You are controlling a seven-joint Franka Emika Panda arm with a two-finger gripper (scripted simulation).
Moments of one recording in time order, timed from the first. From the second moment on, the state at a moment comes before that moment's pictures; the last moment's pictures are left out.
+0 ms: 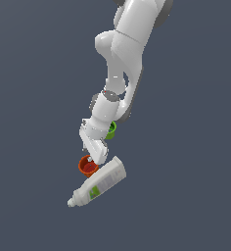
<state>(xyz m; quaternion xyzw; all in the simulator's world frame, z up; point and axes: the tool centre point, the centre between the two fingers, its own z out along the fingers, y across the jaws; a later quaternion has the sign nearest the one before) 0.050 -0.126 0.083 0.83 -0.49 0.28 0.07</state>
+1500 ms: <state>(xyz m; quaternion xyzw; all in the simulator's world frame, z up) 0.049 -0.142 0.079 0.82 -0.49 0.28 0.07</state>
